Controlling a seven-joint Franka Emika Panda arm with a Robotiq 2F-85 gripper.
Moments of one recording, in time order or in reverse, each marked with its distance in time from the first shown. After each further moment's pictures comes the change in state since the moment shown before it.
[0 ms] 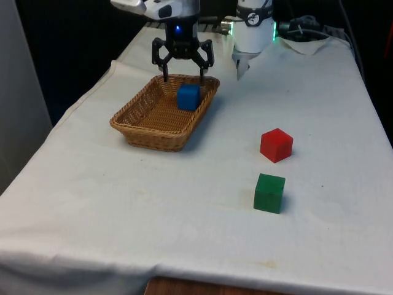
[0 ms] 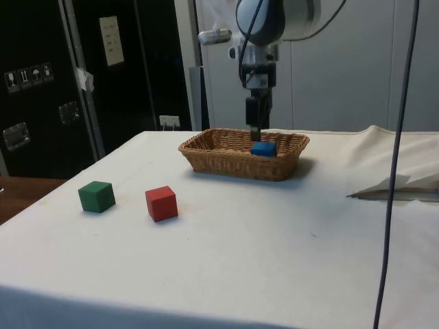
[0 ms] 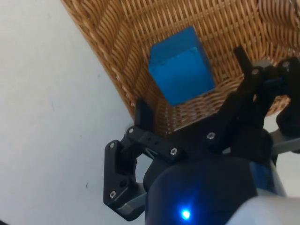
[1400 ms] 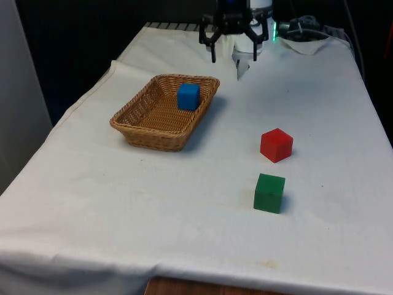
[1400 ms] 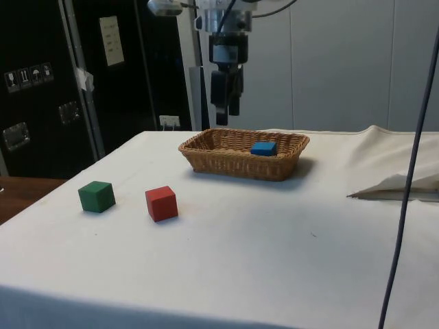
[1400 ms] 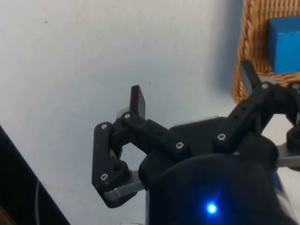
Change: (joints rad) arm 0.020 -0.198 0.211 0.025 -0.116 -0.148 0.296
